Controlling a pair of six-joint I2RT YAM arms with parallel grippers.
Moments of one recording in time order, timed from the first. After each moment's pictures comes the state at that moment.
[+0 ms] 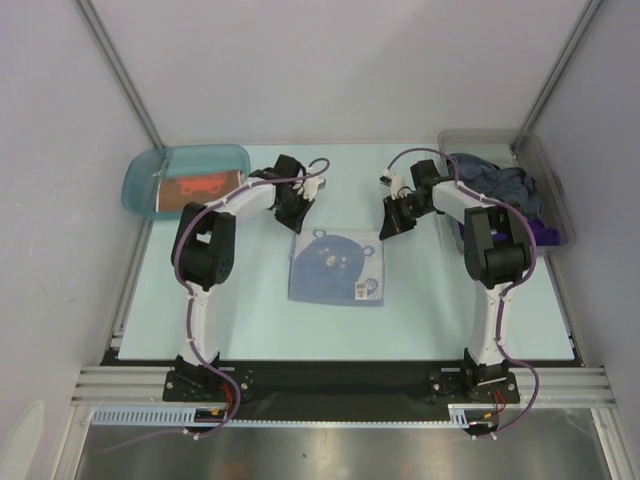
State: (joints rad) left arm -0.38 2.15 1.65 -0.68 0.22 0.25; right arm 0.20 2.10 1.50 -0.60 -0.67 -0.22
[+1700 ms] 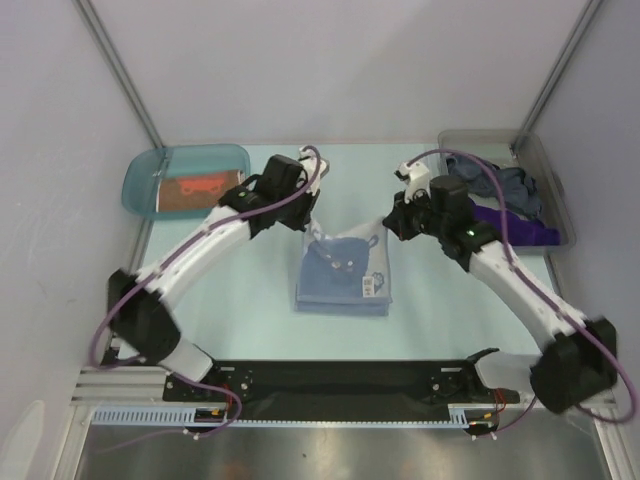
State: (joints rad) left arm -0.64 1.44 1.43 -0.69 -0.01 -0.02; right arm 0.41 1.13 1.04 -0.32 -0.30 0.03
